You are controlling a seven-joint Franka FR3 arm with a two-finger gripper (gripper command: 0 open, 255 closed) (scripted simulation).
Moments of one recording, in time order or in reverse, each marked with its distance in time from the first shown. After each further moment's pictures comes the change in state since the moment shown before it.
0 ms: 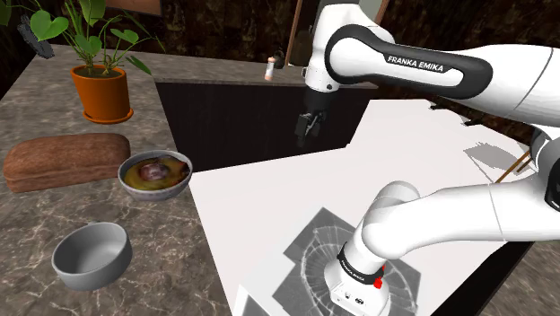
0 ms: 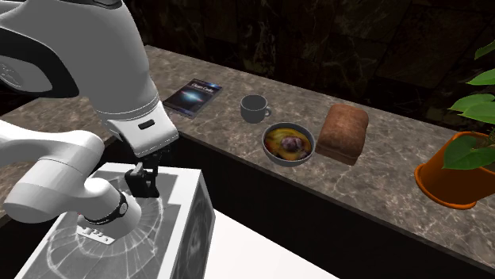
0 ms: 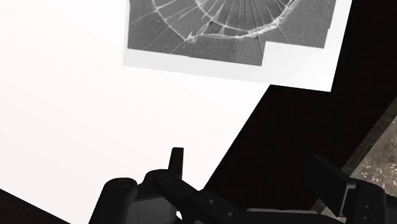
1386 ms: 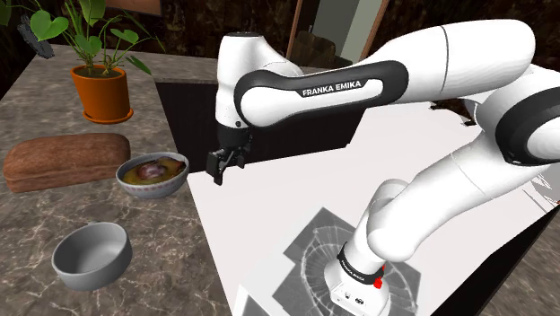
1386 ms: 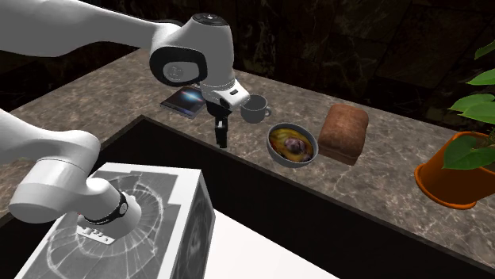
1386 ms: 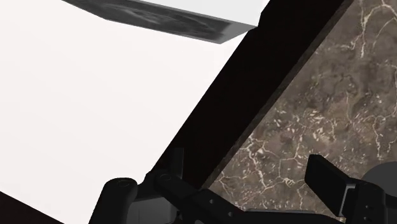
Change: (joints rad) arm 0.148 0.424 0.302 0.100 0.173 0.379 0.302
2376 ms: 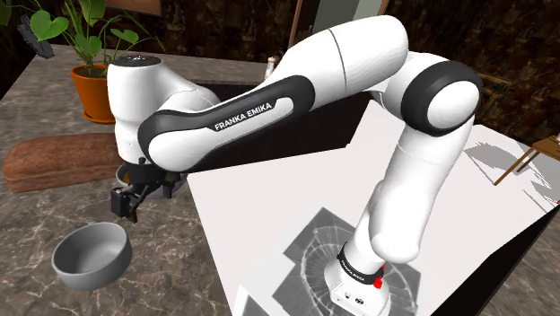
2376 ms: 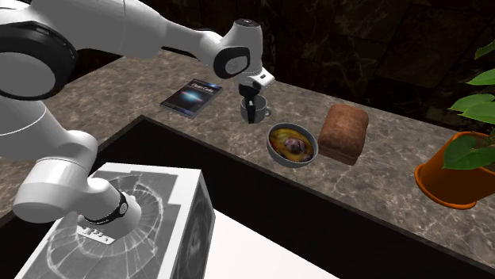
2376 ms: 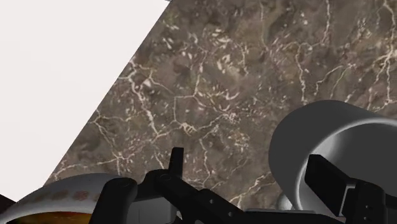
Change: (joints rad) arm 0.092 0.505 0.168 0.372 -0.167 0.161 0.290
